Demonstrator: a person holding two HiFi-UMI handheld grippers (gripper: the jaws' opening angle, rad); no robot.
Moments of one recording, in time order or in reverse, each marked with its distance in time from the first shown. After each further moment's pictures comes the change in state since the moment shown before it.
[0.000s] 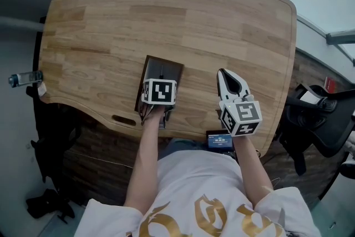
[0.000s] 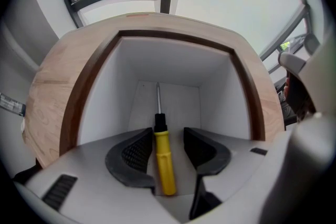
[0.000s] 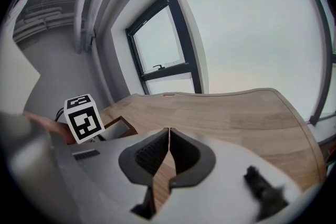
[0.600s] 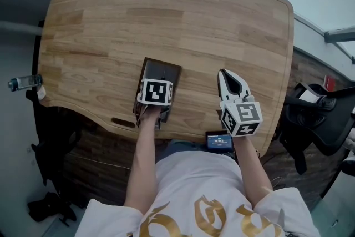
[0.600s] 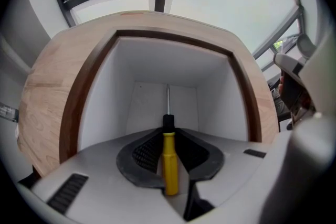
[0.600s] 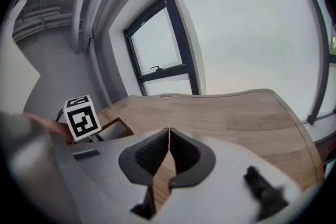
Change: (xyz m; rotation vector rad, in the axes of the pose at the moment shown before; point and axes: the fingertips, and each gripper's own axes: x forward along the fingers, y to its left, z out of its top) left arm 0.000 -0.003 0.003 0.039 0.007 -0.061; right arm -0.005 -0.010 0.002 0.010 -0.012 -0.024
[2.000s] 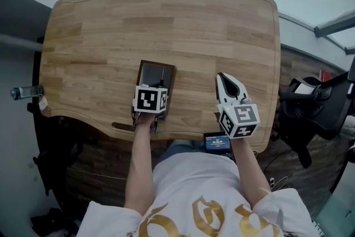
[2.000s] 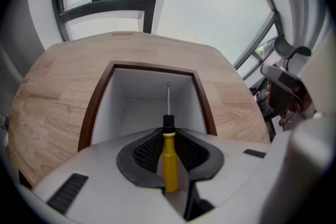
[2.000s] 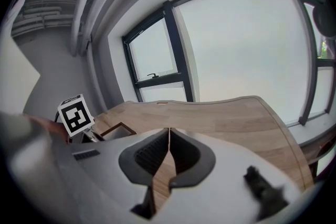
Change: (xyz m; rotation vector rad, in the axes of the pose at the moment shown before) left arm -0.035 -0.023 0.009 0.080 -0.175 -0.100; right arm -0.046 0.003 0.008 0.007 -0.074 -0.068
